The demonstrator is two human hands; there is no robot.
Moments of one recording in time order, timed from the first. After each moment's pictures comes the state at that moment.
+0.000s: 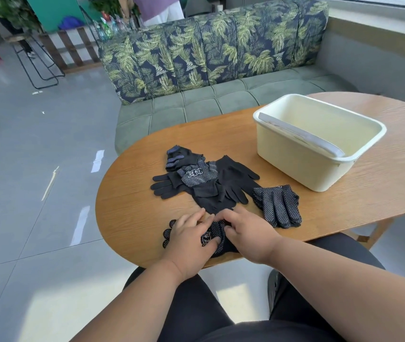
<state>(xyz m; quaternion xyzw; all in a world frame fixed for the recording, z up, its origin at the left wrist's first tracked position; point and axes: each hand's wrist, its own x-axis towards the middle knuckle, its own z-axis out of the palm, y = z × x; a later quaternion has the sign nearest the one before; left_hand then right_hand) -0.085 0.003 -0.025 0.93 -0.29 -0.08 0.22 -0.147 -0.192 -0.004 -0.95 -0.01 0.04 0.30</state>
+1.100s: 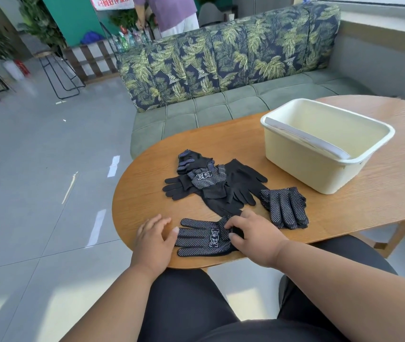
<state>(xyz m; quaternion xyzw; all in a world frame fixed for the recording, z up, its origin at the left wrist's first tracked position) -0.071 0.084 -0.012 0.97 -0.07 -0.05 0.23 -0.158 -0.191 0.003 -0.96 0.02 0.07 0.29</state>
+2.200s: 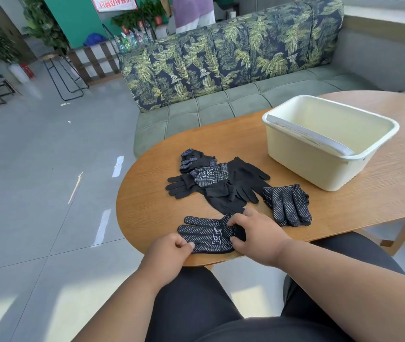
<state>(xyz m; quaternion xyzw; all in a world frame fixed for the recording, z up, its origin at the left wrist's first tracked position) -0.110 0.065 0.022 0.95 -0.05 -0.16 0.26 -0.162 -0.188 0.002 -0.96 0.02 0.06 0.26</state>
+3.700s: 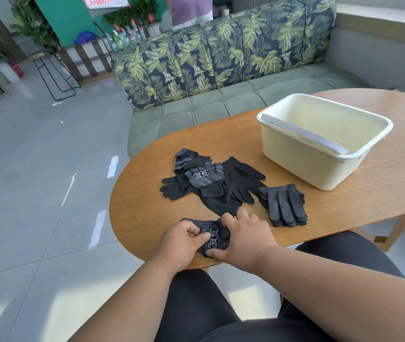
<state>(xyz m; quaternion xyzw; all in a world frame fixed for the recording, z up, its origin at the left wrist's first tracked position) -0.081 0.026 -0.007 0.92 -0.08 -0.15 0.35 -0.156 -0.155 0.002 -0.99 0.08 0.06 0.11</state>
